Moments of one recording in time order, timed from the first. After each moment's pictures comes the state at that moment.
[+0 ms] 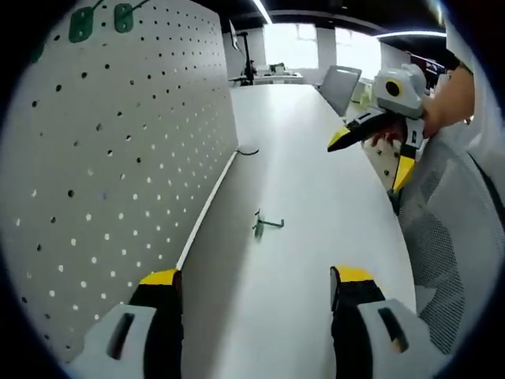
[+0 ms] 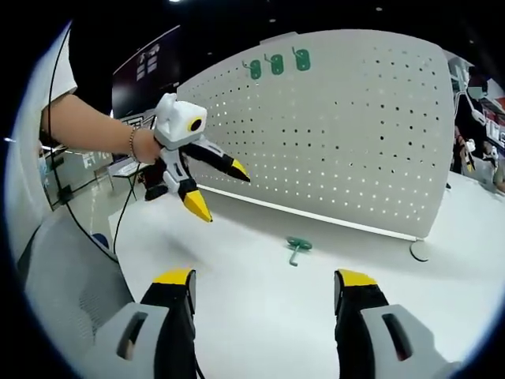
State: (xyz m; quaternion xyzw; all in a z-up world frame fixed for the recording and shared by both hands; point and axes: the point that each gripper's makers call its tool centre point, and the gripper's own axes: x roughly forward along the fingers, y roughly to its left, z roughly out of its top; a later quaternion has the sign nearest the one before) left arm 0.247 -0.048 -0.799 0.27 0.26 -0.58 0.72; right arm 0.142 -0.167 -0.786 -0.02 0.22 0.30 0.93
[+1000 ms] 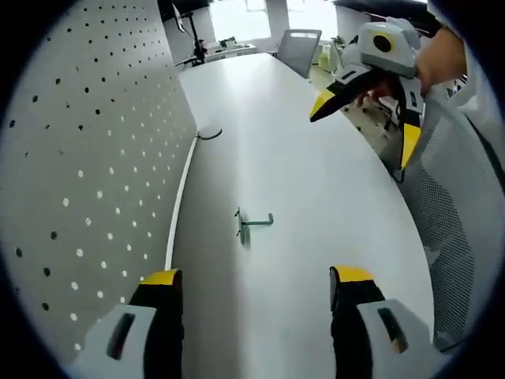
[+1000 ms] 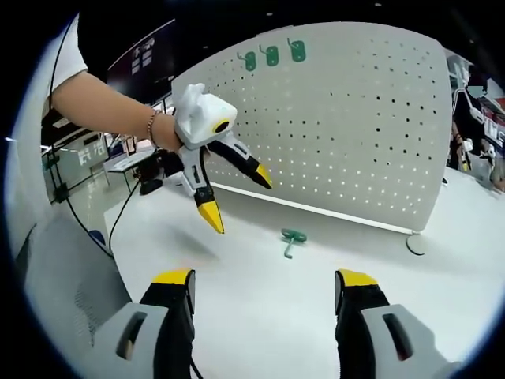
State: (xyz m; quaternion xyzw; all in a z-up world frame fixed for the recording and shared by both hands) left arm 0.250 -0.089 -0.832 0.37 0.28 -0.63 0.62; right arm 0.142 -0.174 -0.792 -0.03 0.23 0.28 0.93
